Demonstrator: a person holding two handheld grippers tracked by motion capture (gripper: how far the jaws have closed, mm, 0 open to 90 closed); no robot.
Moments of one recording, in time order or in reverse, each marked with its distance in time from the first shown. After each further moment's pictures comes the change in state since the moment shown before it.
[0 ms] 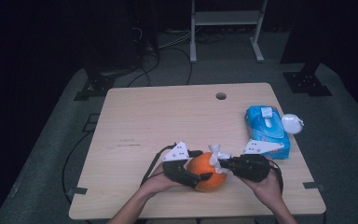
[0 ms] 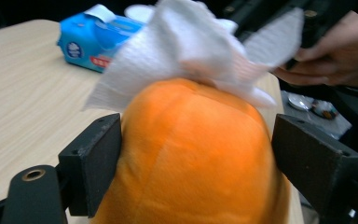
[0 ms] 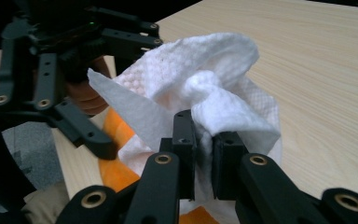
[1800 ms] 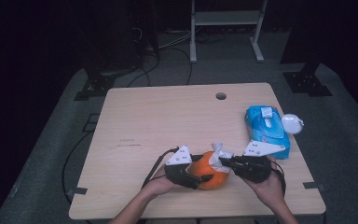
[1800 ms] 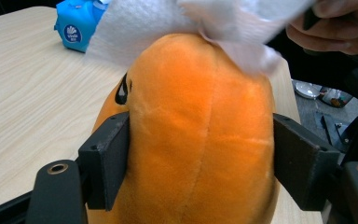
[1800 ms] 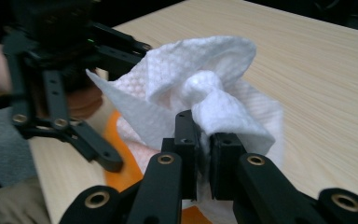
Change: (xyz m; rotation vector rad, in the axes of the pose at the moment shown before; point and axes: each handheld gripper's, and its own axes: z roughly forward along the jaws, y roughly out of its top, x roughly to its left) left arm 0.001 -0.014 0.010 0.030 0.032 0.015; right arm 0.007 0.004 -0.007 0.010 -0.097 -0.074
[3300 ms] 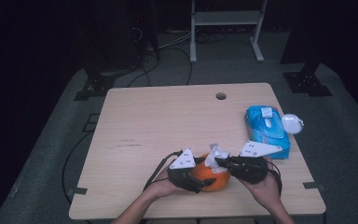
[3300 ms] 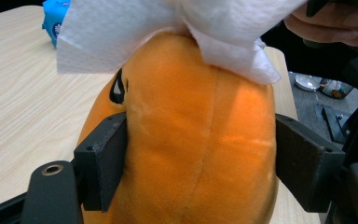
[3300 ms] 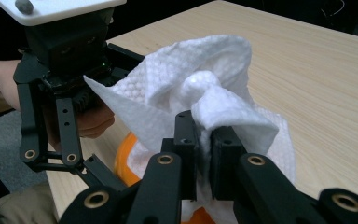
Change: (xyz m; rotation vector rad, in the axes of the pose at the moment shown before) left arm -0.010 -0.001 0.007 0.018 -0.005 0.038; right arm 0.012 0.006 0.005 -0.020 0.024 -0.014
